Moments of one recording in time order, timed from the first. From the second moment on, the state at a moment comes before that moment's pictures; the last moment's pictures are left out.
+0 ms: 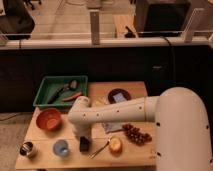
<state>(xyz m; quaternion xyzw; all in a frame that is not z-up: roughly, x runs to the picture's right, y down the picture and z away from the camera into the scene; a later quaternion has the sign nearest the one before) -0.132 0.264 0.793 -0.23 -0.29 -0.64 0.67</state>
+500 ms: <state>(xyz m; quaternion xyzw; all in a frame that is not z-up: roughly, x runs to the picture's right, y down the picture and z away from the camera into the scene) -0.194 0.229 0.786 -0.20 -0.29 -0.71 0.61</state>
